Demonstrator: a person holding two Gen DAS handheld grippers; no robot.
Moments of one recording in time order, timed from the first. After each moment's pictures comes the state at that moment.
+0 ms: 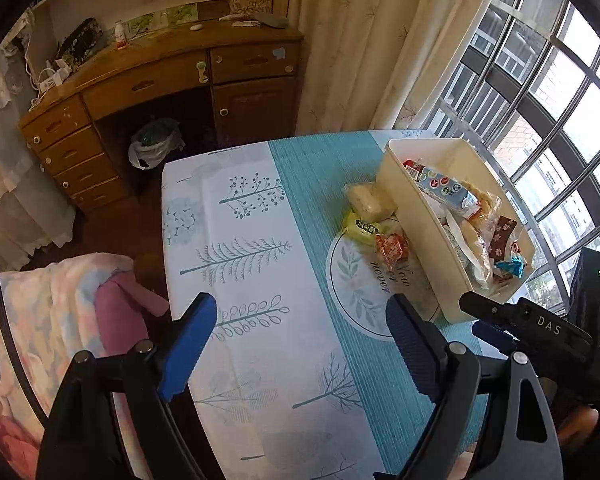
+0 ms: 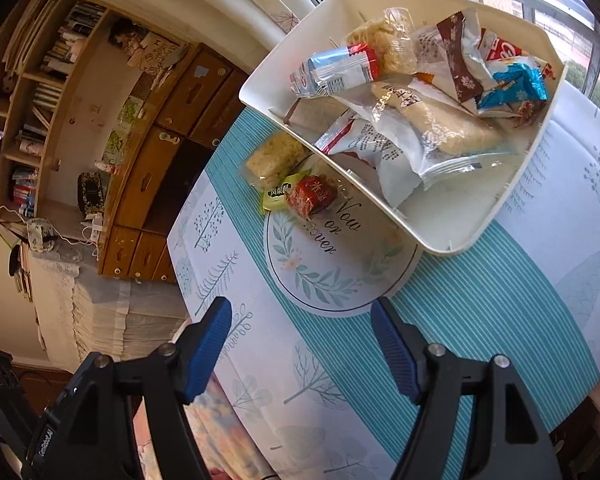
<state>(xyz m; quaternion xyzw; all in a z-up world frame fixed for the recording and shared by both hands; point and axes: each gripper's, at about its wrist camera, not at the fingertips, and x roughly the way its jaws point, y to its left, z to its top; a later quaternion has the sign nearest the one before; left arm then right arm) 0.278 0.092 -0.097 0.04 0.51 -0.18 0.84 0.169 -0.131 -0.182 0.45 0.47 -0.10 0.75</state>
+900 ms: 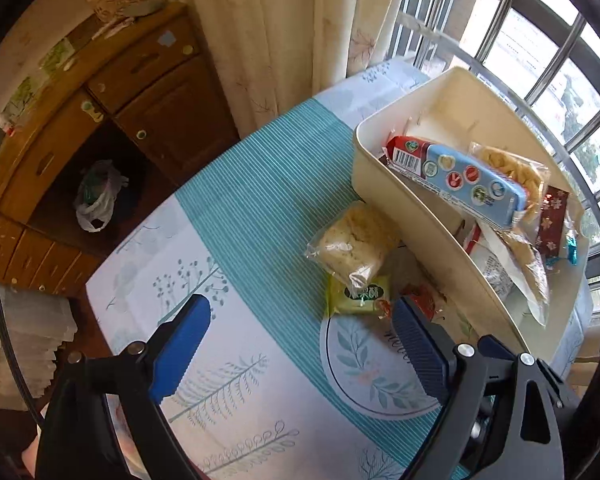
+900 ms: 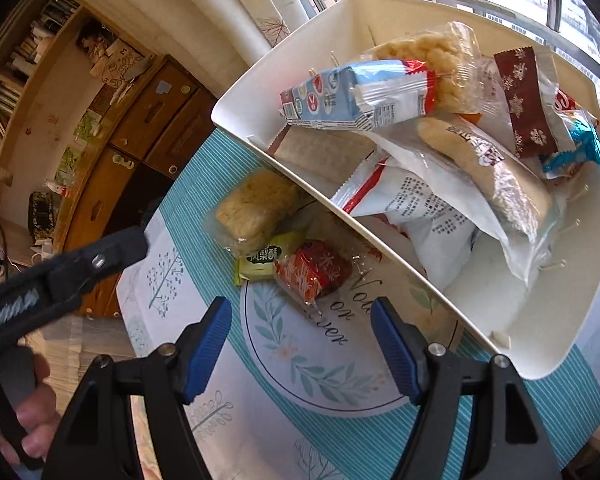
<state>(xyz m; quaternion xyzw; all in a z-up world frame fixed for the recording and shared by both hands) 0.437 -0.073 -0.175 0.23 0.56 -0.27 0.75 0.255 -0.122 -0.215 0.40 0.46 -0.20 0.77</state>
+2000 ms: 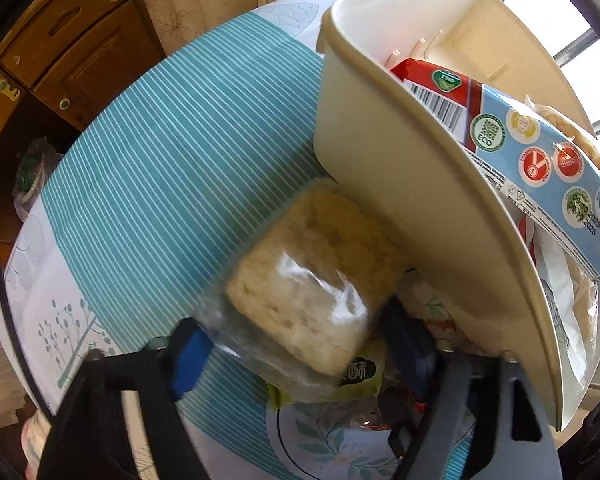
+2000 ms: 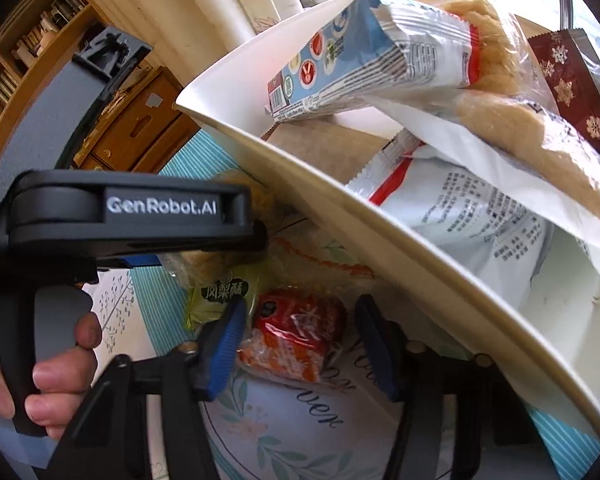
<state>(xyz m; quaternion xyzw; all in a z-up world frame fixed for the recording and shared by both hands) 0.483 -0.132 -0.306 0.22 0.63 -0.31 0.67 0.278 -0.117 -0.280 0.35 0.41 -0.23 0.81</state>
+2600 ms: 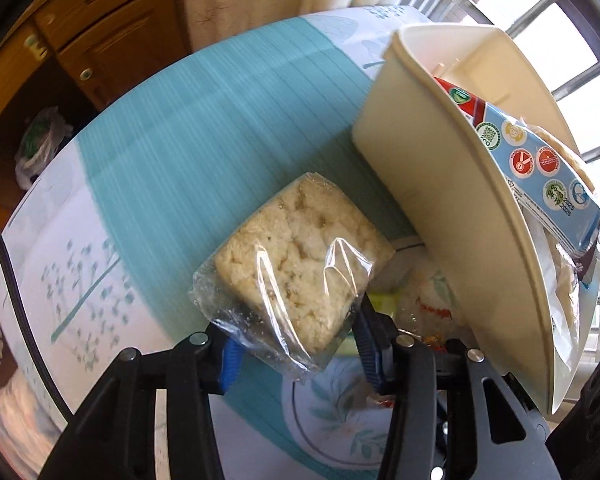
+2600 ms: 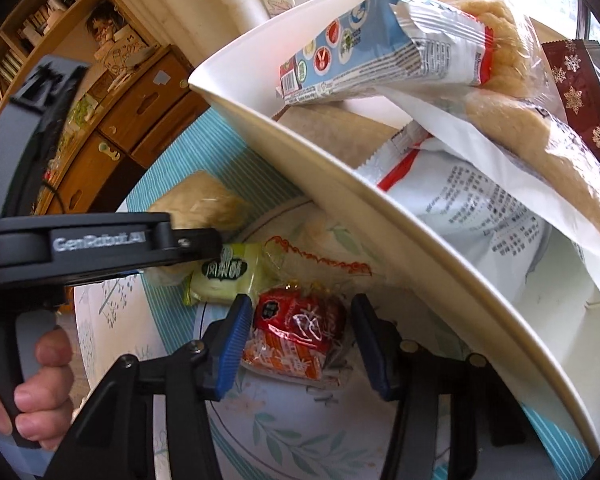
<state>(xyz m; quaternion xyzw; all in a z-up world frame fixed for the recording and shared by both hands) 0.490 -0.076 -0.293 0.15 0.64 -0.30 0.69 0.284 -0.119 -0.276 0.34 0.46 -0.20 0.79</state>
